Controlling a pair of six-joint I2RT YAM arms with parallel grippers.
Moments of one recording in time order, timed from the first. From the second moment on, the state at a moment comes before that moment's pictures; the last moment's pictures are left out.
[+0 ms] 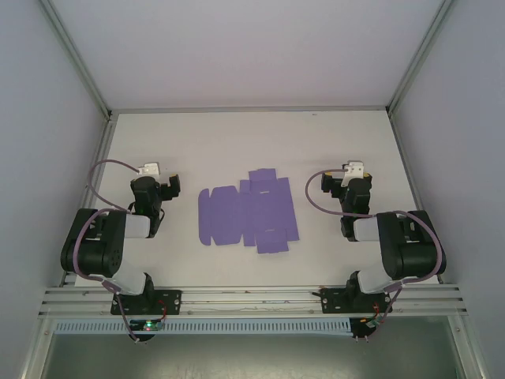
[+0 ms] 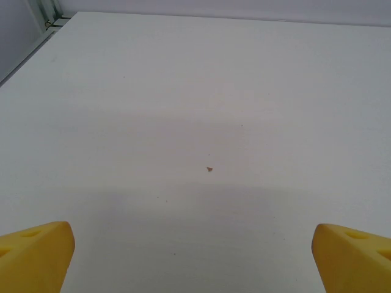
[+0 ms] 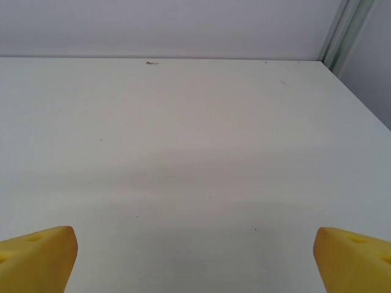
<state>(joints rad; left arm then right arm) 0.00 1.55 0.39 0.75 -0.10 -0.08 0.03 1.51 0.32 0.88 0.12 0.02</state>
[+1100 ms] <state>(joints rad) 0.00 1.50 0.43 0.64 -0.07 -0.06 0.03 1.45 0.33 0.82 0.11 0.02</state>
